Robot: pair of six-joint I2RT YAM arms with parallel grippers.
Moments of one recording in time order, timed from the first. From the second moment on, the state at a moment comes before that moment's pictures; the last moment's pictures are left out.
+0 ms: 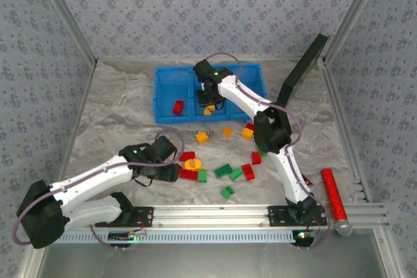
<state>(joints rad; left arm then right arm) -0.85 1.06 0.62 -0.86 -0.08 -0.63 0.63 2.35 2.18 -1.01 0.05 0.30</state>
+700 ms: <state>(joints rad) -0.88 1.30 0.61 -0.67 -0.07 -0.62 0.63 2.02 1.89 -0.99 0.05 0.27</state>
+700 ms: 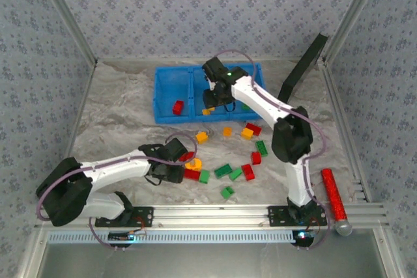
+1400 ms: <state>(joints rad) -0.87 1.32 0.80 -0.80 -0.12 -0.55 0.50 1.64 1.24 -0.91 0.06 0.46</state>
